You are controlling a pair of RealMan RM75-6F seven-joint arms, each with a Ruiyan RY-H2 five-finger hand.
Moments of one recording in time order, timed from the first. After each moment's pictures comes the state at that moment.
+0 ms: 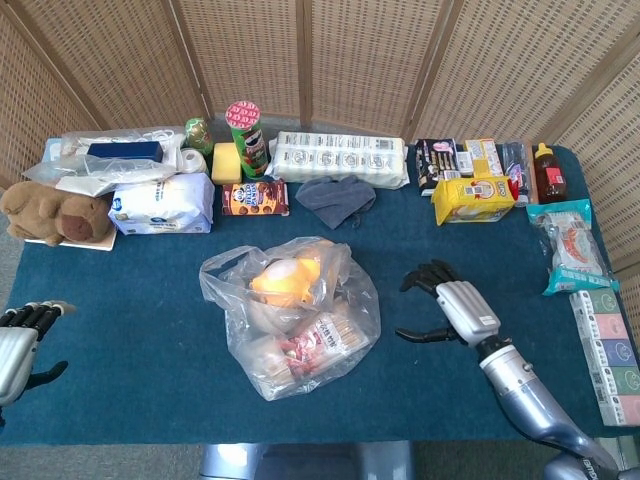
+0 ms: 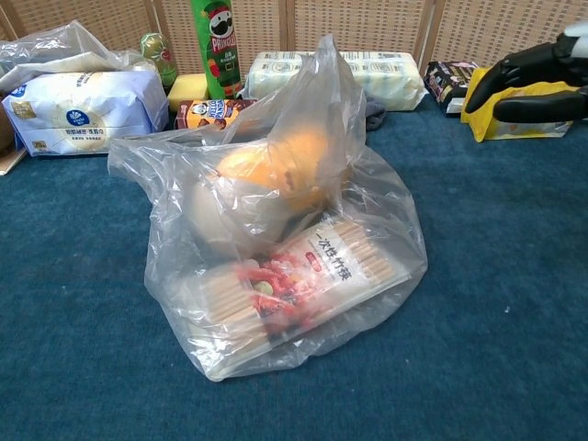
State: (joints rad) left arm -0.08 -0.95 0.01 -1.86 1.52 1.42 0.14; right arm 0.50 -1.14 0.17 -1.88 -1.34 0.99 0.12
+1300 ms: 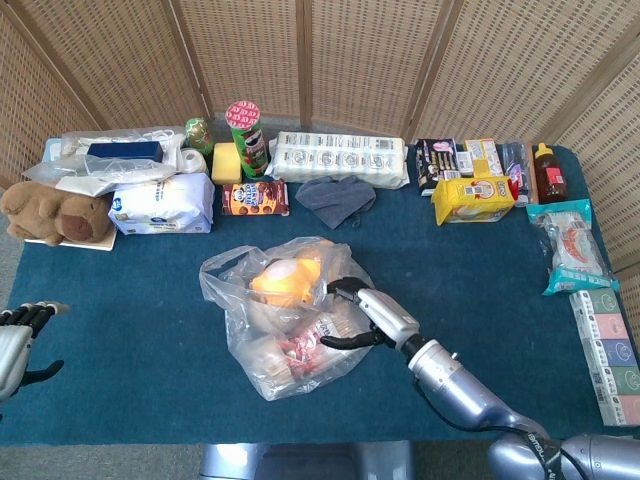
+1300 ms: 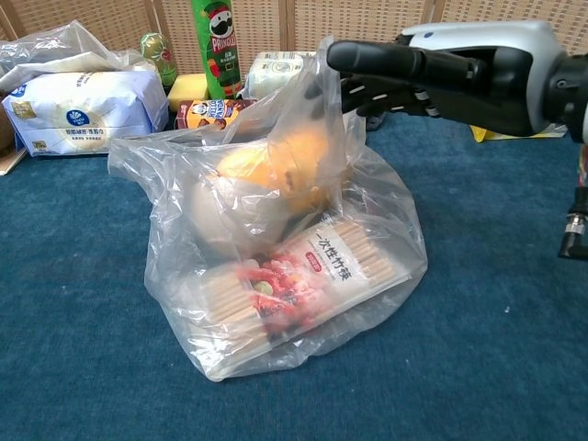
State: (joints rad) left arm -0.09 -0.99 0.01 -1.75 1.47 1.39 0.06; right arm 0.68 -1.27 0.26 -1.99 -1.17 0.81 0.31
